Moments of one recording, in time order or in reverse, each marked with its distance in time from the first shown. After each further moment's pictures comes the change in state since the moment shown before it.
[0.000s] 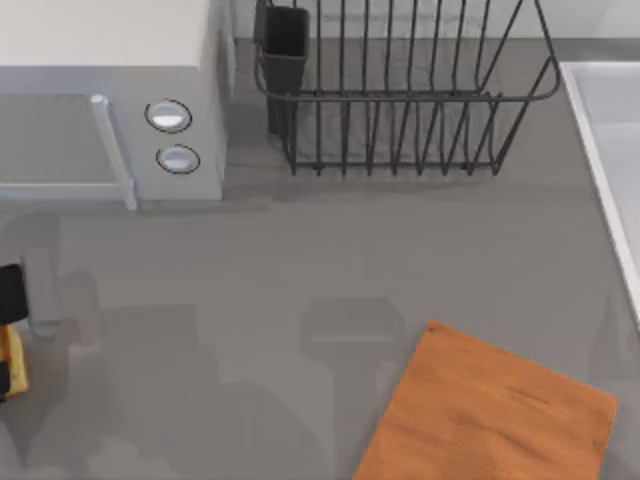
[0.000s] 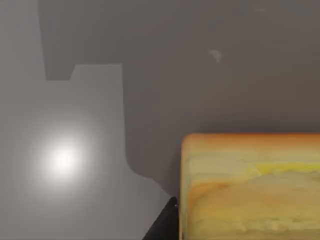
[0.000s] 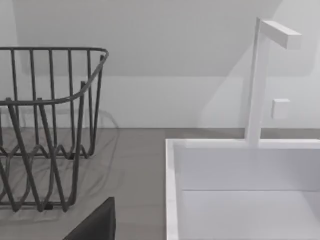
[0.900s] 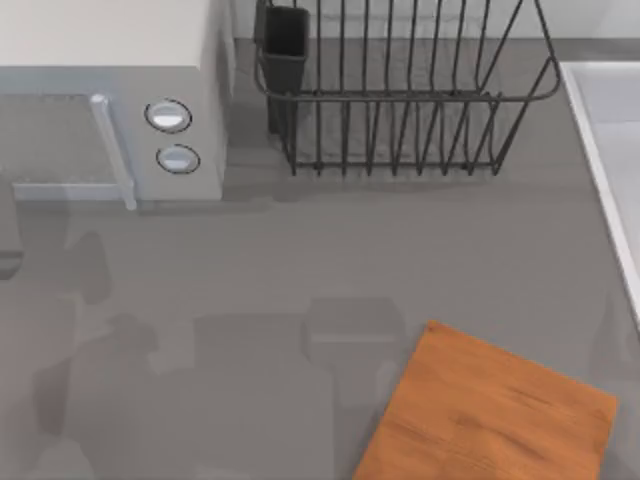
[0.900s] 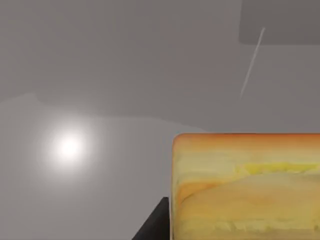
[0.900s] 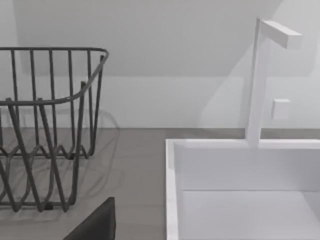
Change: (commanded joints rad) left arm -0.003 -0.154 0.244 -0.402 -0.001 -0.005; right arm 0.000 0.000 0.000 0.000 0.000 0.000
